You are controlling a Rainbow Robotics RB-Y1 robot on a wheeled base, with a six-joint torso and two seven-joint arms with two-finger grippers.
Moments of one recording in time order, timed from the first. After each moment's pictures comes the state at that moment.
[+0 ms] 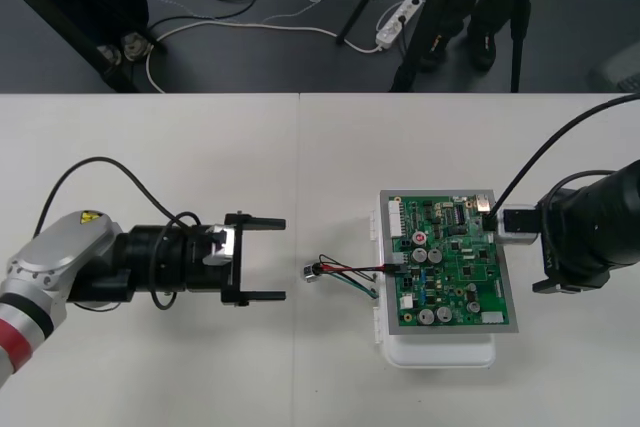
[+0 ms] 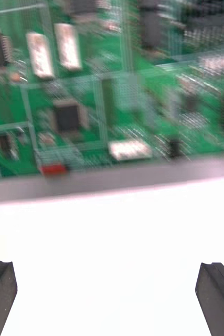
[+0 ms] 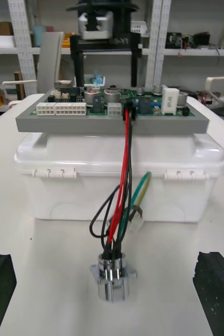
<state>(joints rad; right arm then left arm) -0.31 -1.15 0.40 -2.06 2.07 -1.35 -0.83 -0.36 0.59 -0.49 -1.14 -0.91 -1.21 -0.61</state>
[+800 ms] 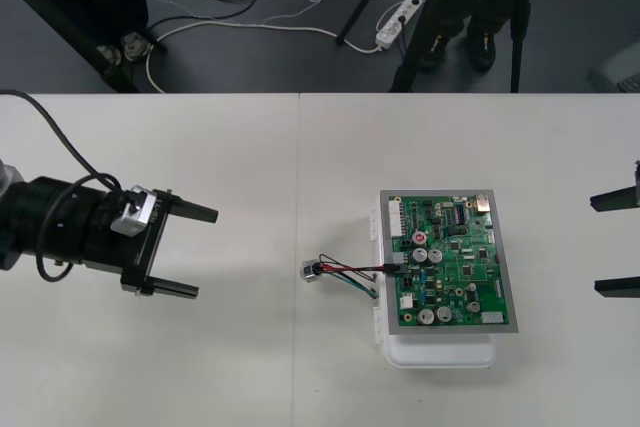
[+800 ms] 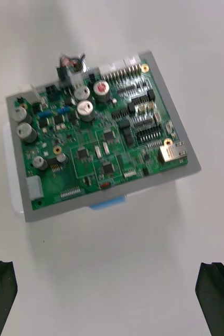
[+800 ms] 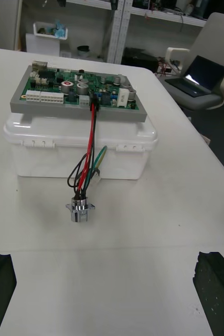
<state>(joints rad) 0.21 -1.19 -0.29 -2.04 1.32 -1.27 -0.42 -0.36 0.97 -0.47 -1.45 -0.91 -1.30 -0.22</state>
